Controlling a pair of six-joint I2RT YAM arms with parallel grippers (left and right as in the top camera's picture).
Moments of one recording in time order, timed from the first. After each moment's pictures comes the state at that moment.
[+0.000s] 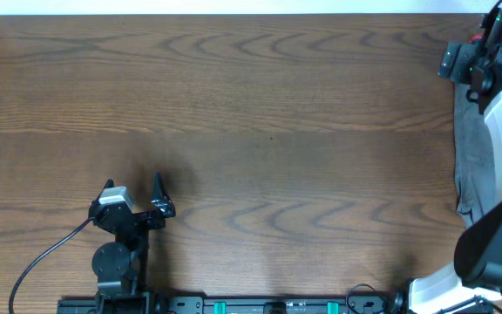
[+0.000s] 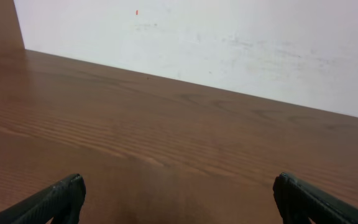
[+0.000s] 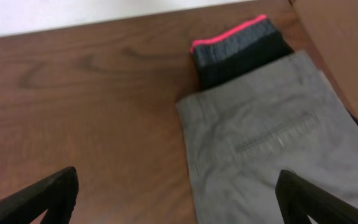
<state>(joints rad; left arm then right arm) 0.04 0.01 0.02 -0.12 -0.03 -0.20 -0.24 1.76 1.53 -0.53 0.18 -0.01</state>
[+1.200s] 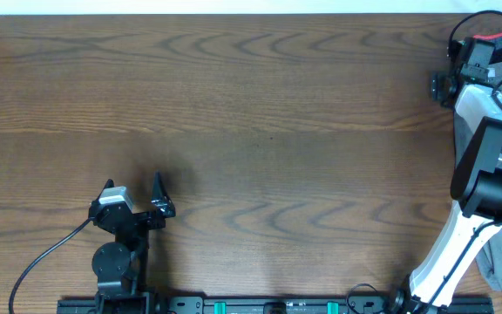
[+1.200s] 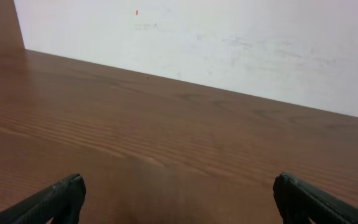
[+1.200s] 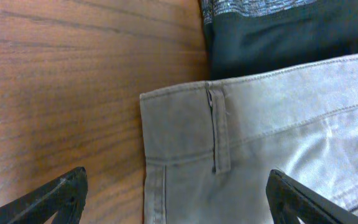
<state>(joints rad) 0.04 0.01 0.02 -0.12 -0.03 -0.20 -0.29 2.25 1.56 -0.15 0.32 -0.32</state>
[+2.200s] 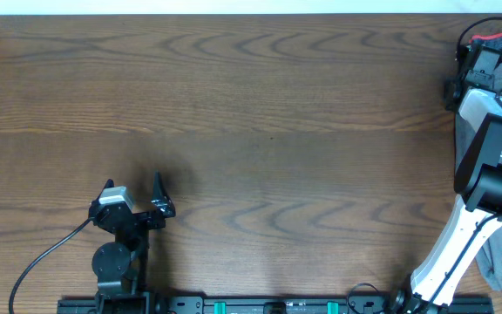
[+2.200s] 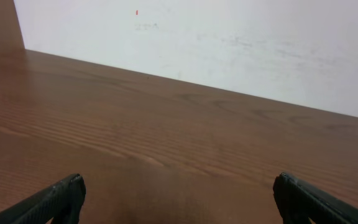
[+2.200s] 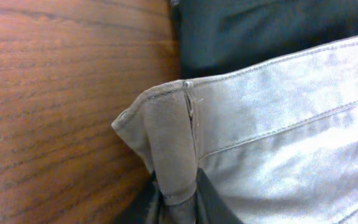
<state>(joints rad) 0.04 0.01 0.02 -0.12 -0.03 -0.20 -0.33 2.32 1.58 -0.07 0.32 -0.31</state>
